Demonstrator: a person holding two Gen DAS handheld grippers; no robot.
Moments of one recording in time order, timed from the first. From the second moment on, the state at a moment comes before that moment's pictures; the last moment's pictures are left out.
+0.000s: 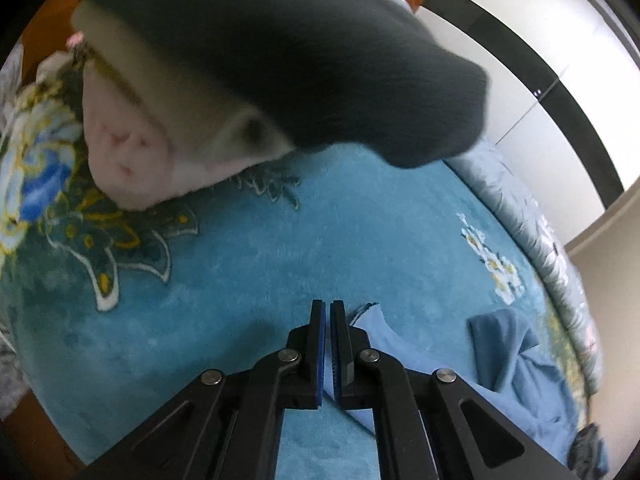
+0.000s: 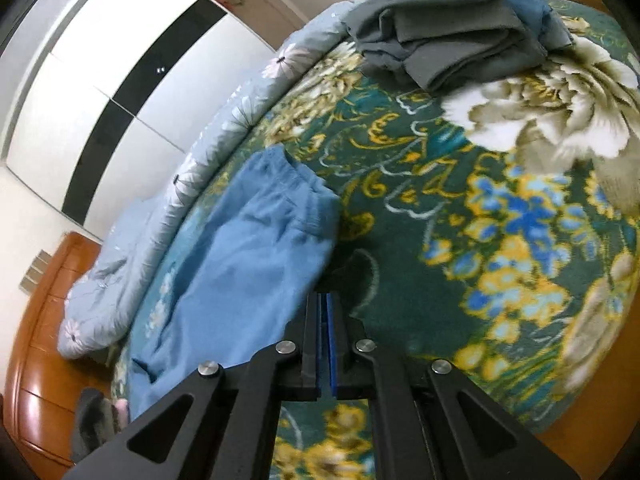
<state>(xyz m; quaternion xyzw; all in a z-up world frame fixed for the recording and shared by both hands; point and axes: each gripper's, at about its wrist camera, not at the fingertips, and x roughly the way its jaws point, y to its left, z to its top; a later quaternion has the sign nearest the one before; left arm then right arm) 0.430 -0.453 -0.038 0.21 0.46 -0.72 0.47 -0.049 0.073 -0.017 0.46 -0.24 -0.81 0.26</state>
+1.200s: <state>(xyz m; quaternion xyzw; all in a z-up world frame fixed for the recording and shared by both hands) 0.412 -0.454 -0.036 0.21 0.47 -0.74 0.44 -0.053 0.055 -0.030 0.49 -0.19 -0.83 0.21</state>
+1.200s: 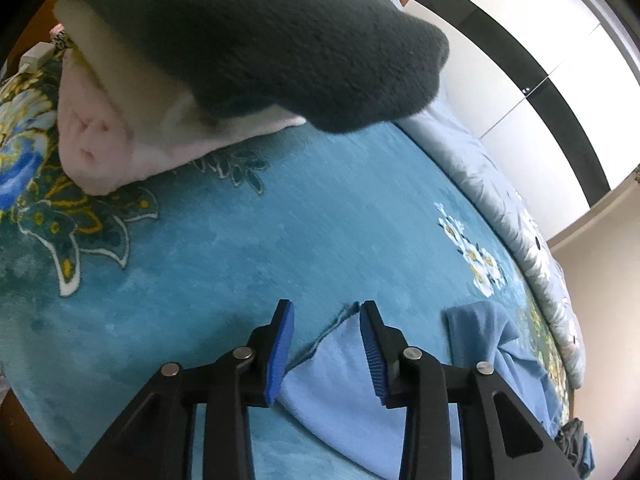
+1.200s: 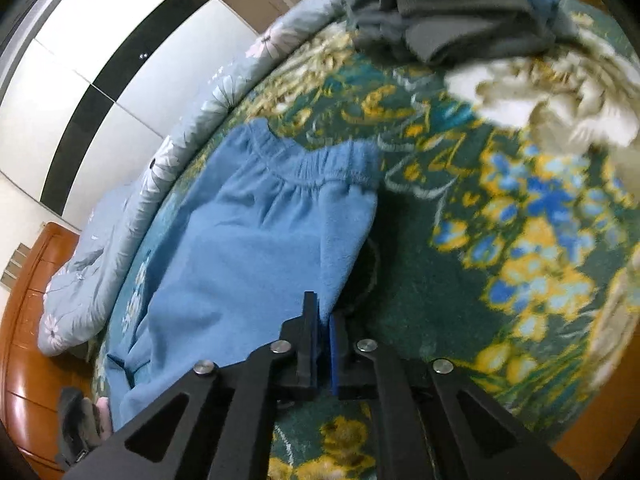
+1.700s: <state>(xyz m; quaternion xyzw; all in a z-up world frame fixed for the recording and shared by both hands) 0.308 -0.429 -0.020 0.29 0.40 -0.82 0.29 -0.030 -0.103 0.027 0.38 -0.05 -0.85 0.37</state>
